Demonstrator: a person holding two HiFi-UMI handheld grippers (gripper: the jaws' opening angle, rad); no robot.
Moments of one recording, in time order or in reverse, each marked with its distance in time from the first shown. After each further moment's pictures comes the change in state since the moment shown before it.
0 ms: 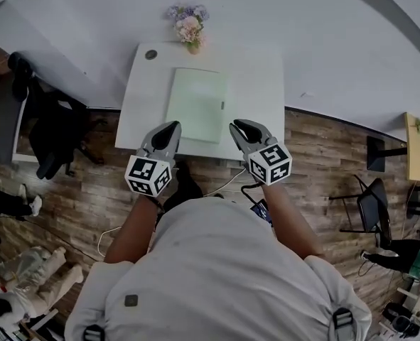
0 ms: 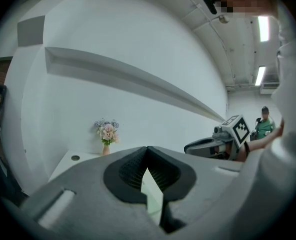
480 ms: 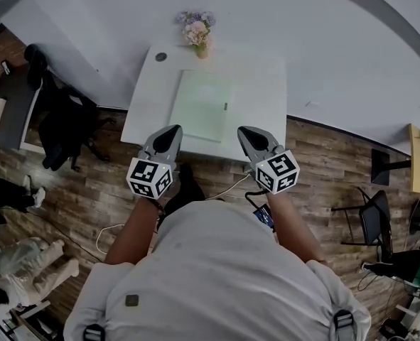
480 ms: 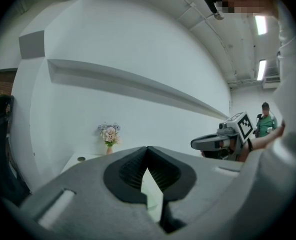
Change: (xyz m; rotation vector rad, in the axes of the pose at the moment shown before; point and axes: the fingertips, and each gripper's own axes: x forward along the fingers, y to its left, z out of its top) left arm -0.029 -0.033 0.007 0.031 -0.016 0.059; right arm -0.053 0.016 0.014 -0.021 -0.094 0.049
